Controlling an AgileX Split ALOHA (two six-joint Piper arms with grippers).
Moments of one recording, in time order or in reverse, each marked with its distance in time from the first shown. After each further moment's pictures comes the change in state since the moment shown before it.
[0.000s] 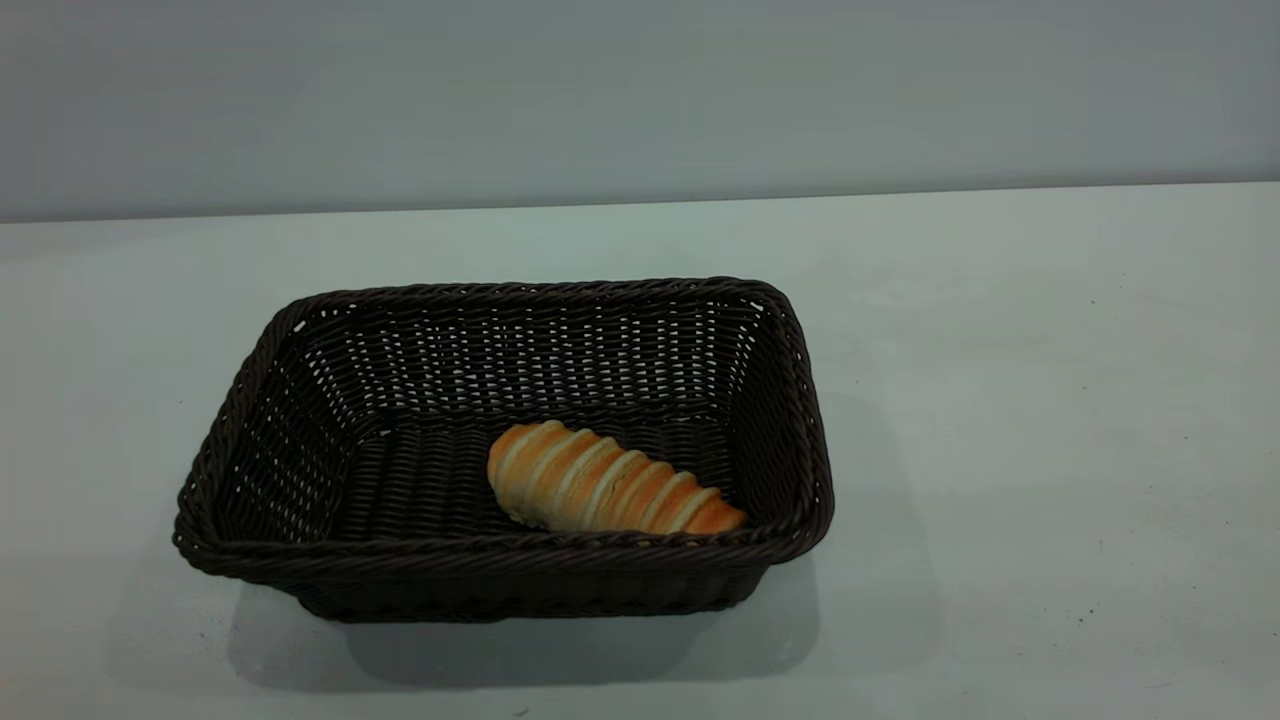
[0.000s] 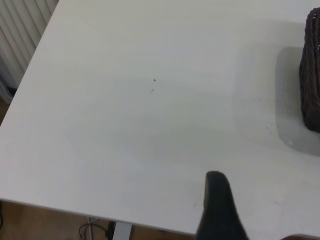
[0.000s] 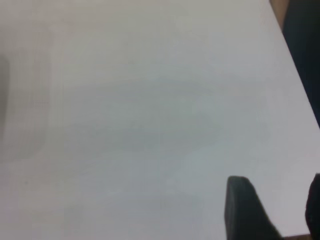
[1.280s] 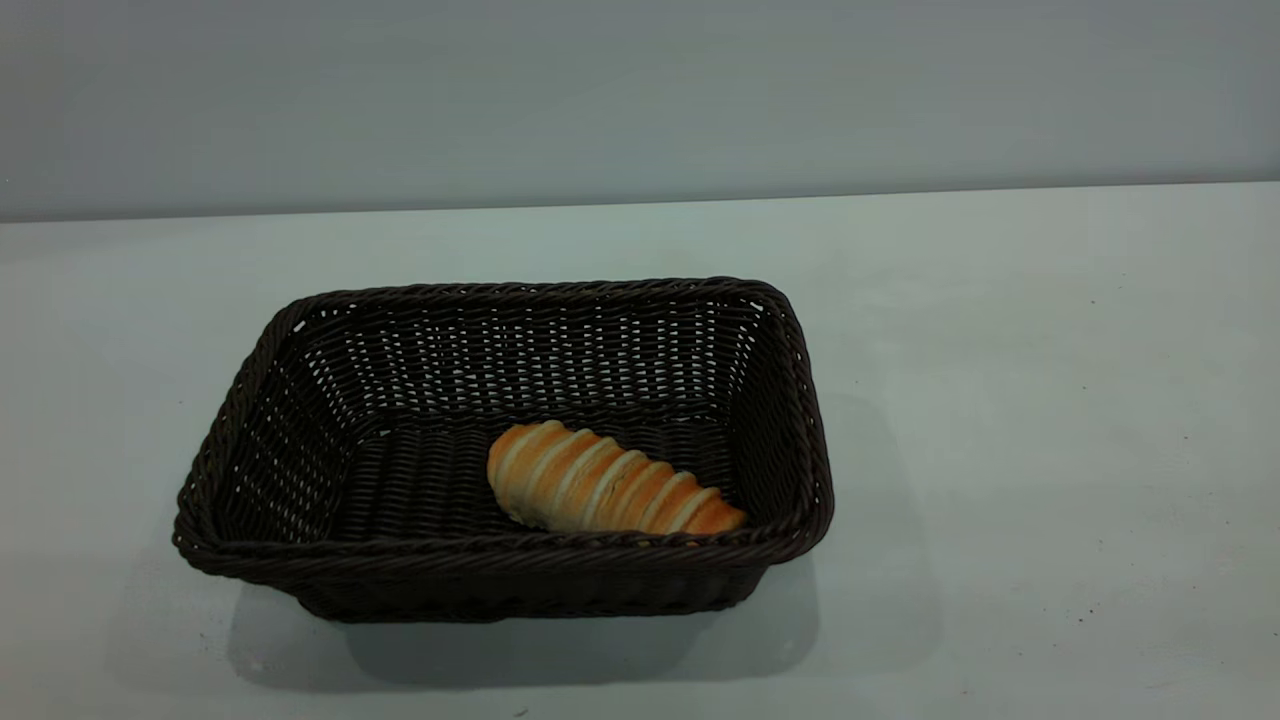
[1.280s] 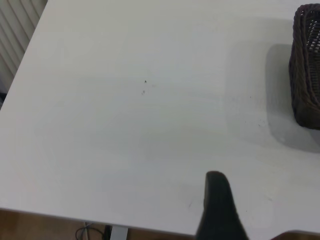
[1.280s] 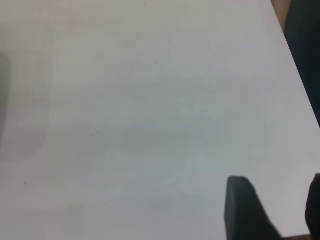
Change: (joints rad) left arm -0.042 0.000 0.000 0.000 0.000 -0.001; right arm 0.004 0.000 0.000 0.000 0.000 -0.001
